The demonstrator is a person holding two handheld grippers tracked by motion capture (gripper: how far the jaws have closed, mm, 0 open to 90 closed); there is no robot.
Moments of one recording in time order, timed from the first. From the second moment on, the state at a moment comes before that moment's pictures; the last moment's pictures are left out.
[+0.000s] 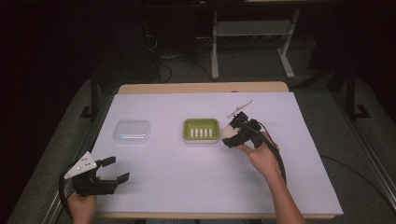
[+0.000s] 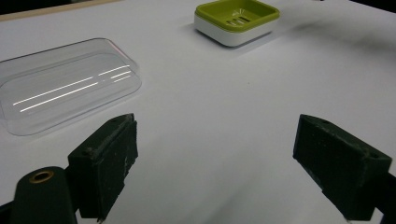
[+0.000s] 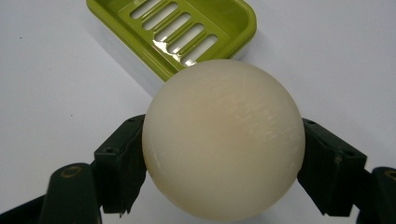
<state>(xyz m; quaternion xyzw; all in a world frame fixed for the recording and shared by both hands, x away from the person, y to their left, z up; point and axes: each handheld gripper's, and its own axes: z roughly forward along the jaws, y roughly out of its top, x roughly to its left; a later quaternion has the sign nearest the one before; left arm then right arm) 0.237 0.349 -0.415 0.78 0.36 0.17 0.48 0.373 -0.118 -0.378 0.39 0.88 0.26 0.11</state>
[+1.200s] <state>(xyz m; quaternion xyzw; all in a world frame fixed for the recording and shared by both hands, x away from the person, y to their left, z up) 0.238 0.351 -0.416 0.78 0.36 0.17 0.48 0.398 -0.071 -0.365 0.36 0.89 0.26 0.12</state>
